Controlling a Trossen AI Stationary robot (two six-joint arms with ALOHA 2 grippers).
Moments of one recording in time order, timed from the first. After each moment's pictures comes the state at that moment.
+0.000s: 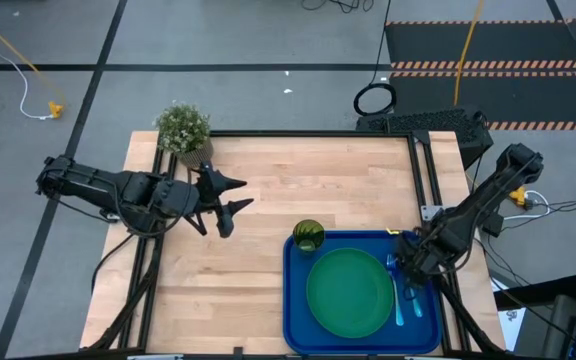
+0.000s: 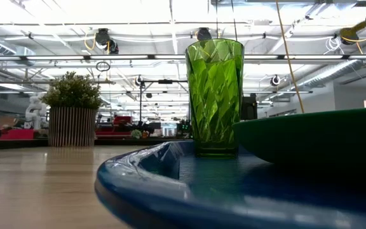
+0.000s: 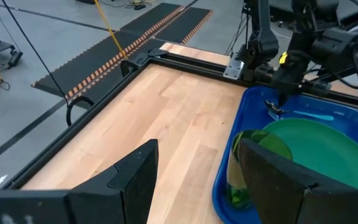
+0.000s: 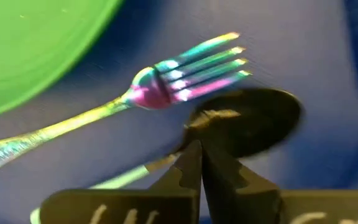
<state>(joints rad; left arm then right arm) -0.26 1.11 1.16 -0.52 -0.57 -0.32 0.80 0.99 0.46 -0.86 0.00 1.16</state>
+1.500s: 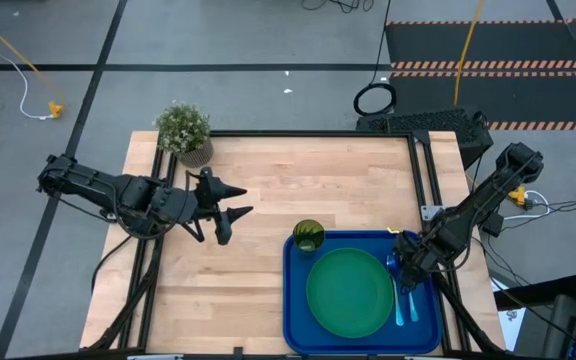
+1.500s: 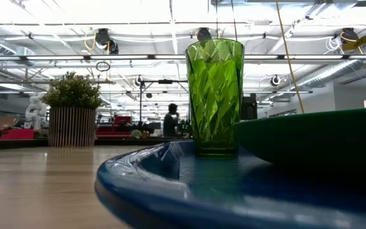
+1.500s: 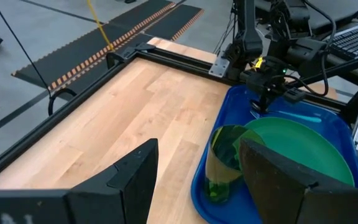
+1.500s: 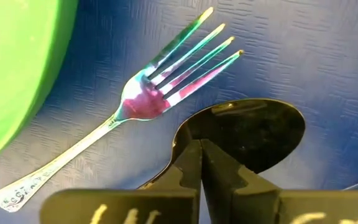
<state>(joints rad) -0.32 1.11 1.16 -0.52 -0.58 -0.41 0.80 0.99 0.38 -0.73 -0.04 1.41</state>
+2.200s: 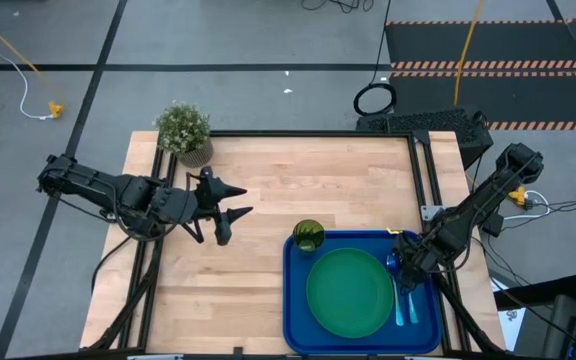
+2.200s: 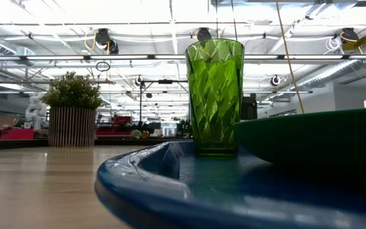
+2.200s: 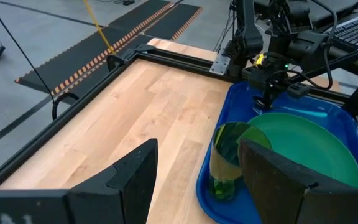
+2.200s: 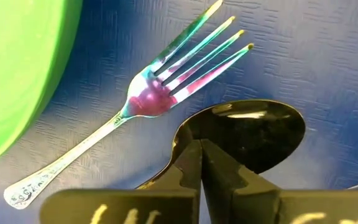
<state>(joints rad) -0.32 1.11 1.16 -0.53 -0.58 -0.37 0.80 0.99 0.38 -0.71 -0.05 1.43</state>
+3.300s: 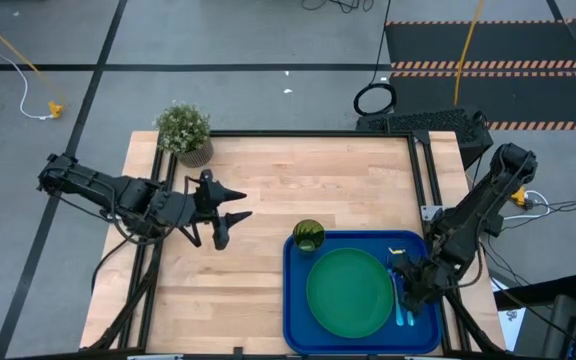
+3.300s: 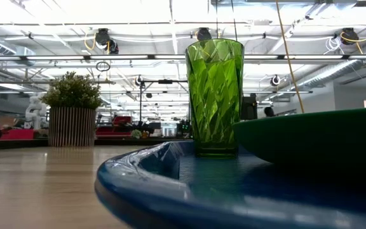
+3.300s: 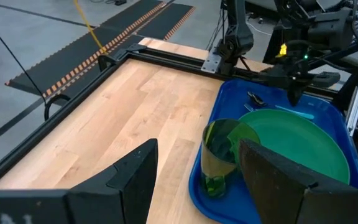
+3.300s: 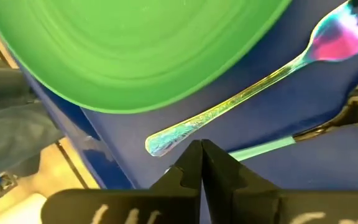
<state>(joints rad) -0.35 1.11 1.16 -0.53 -0.57 -0.37 0.95 1.08 0.52 -0.53 -0.06 1.61</state>
